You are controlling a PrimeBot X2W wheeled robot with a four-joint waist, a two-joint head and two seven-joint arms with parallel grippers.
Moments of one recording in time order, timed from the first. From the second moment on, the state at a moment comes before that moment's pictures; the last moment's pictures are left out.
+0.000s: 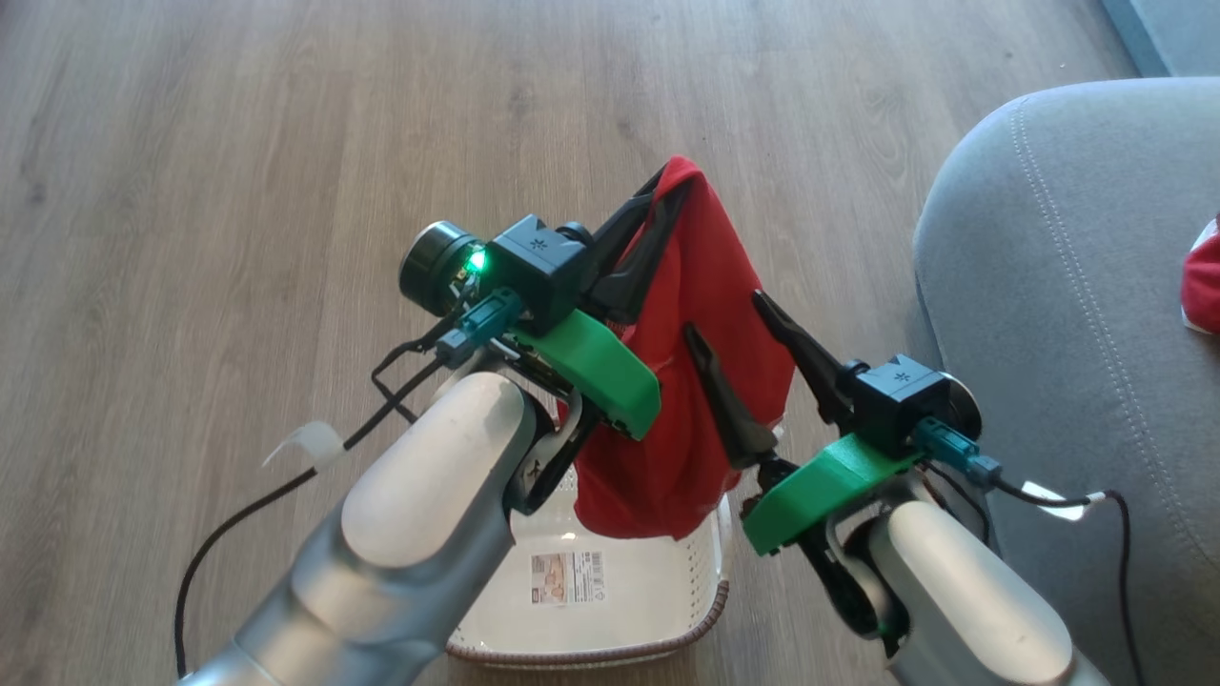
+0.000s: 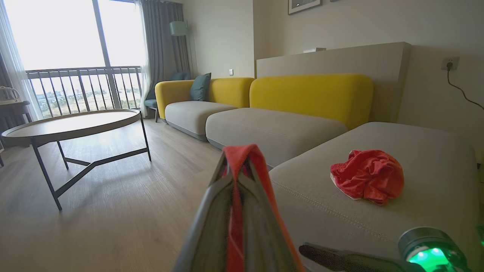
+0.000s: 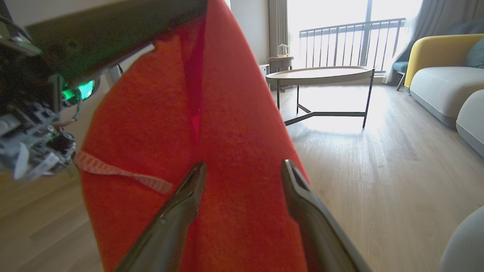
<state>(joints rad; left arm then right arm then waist) -0.63 0.04 -0.71 0.31 -0.42 -0.01 -0.23 -0.34 -0.13 0.56 0.20 0.42 0.12 -0.26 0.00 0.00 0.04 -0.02</state>
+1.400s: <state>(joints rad) -0.64 0.04 -0.90 0.28 -0.49 0.00 -0.25 -0.48 -0.07 0.60 0.58 0.34 0.12 -0.26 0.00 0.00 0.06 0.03</state>
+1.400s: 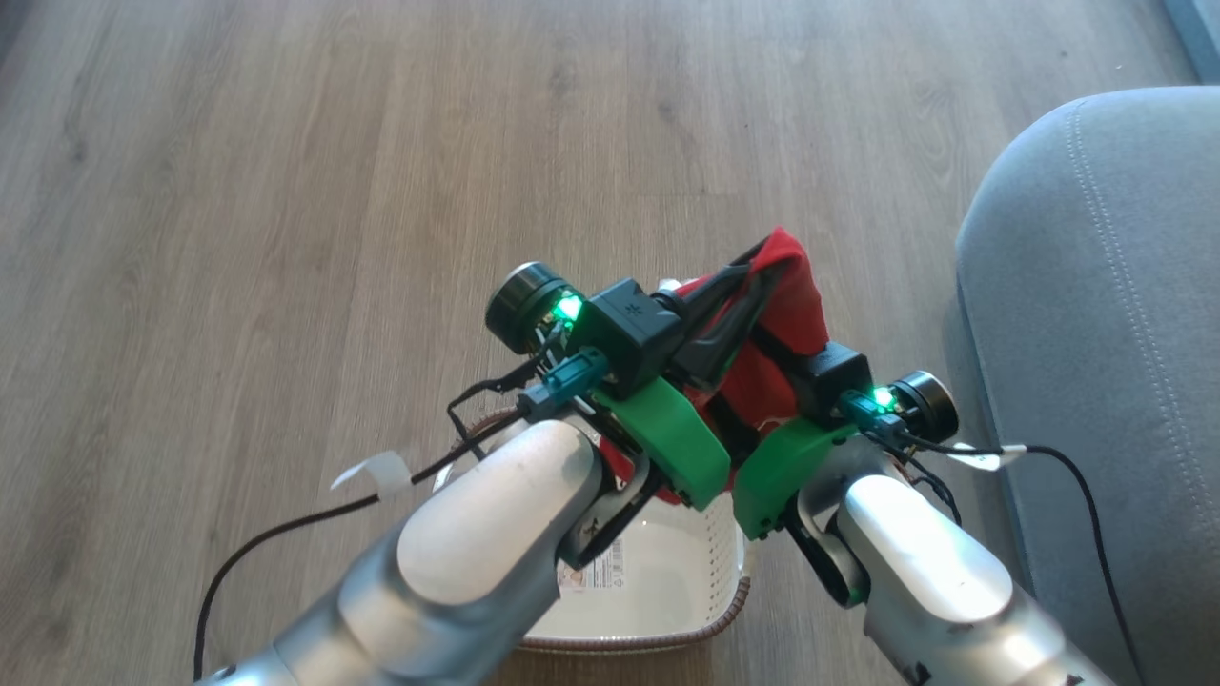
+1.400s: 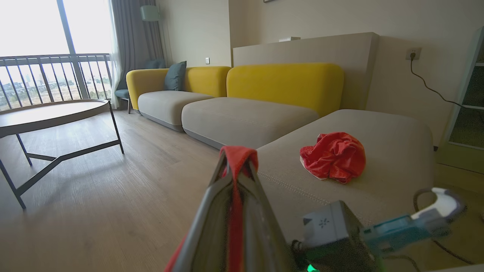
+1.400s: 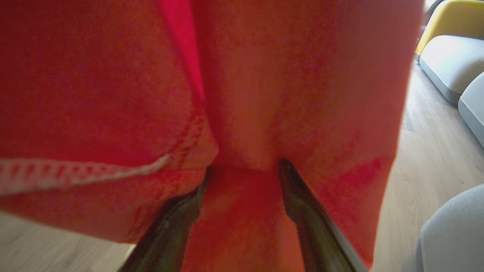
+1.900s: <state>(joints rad) -0.64 0.05 -0.92 0.28 -0.50 -0.01 -0.25 -0.51 -0.07 0.57 0.56 0.38 0.12 -0.26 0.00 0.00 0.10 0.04</state>
